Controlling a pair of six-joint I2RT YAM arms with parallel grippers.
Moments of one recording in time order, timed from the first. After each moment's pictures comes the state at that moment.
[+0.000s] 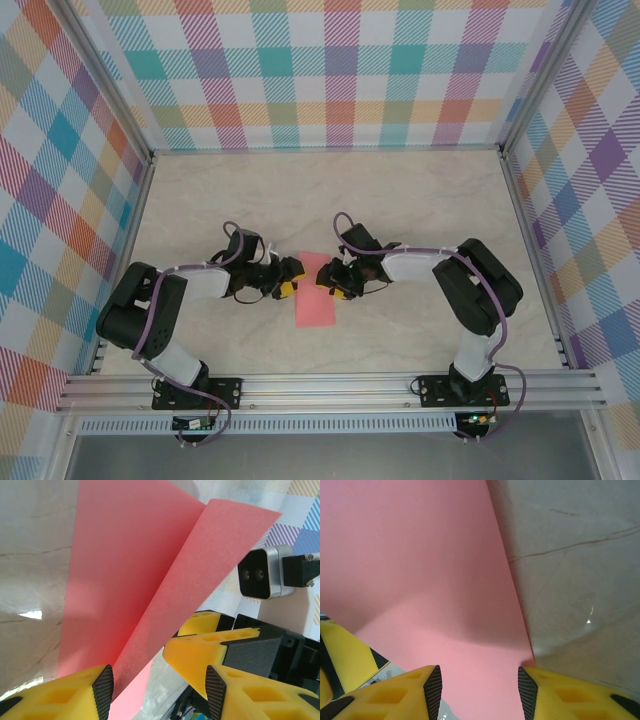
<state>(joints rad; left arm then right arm) -0.37 1.59 0.61 0.11 0.77 -1.03 0.71 1.81 0.94 -0.18 -0.48 1.02</state>
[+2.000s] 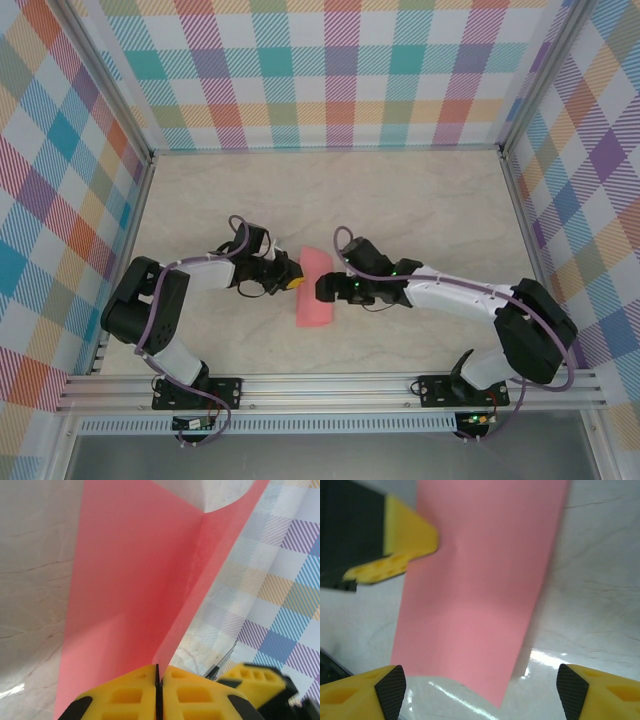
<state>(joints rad) -0.39 1.63 0.72 -0.05 0.73 -0.97 0.91 1.45 0.86 -0.36 -0.17 0.79</state>
